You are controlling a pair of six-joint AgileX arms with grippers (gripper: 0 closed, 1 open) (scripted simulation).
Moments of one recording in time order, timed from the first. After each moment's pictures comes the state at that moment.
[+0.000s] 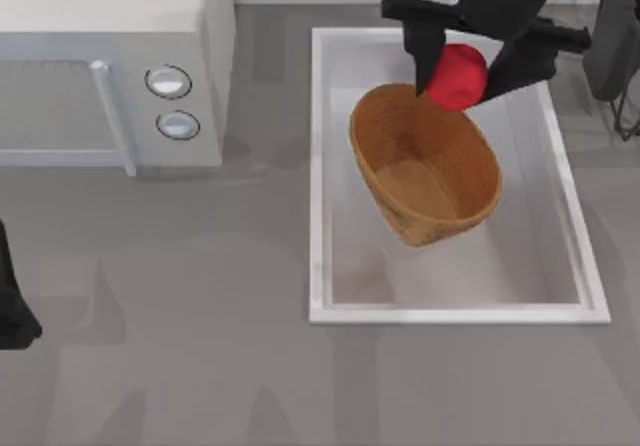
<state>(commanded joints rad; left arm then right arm) 0.00 0.00 0.00 0.00 0.00 0.00 0.40 2.29 2.32 -1.45 -0.17 0.44</state>
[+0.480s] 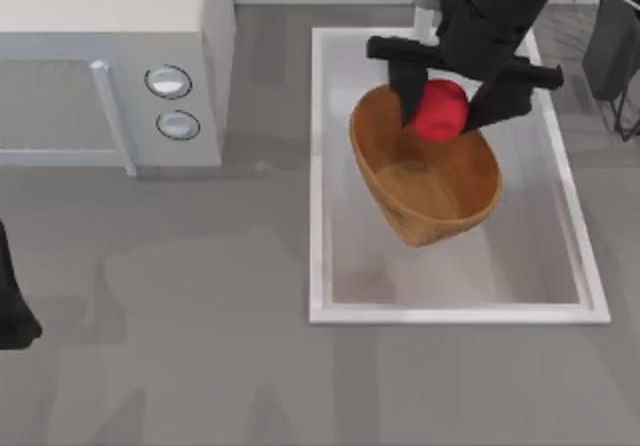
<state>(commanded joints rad) 0.00 0.00 0.00 0.00 0.00 0.00 0.42 2.28 2.12 -1.26 -0.17 0.45</state>
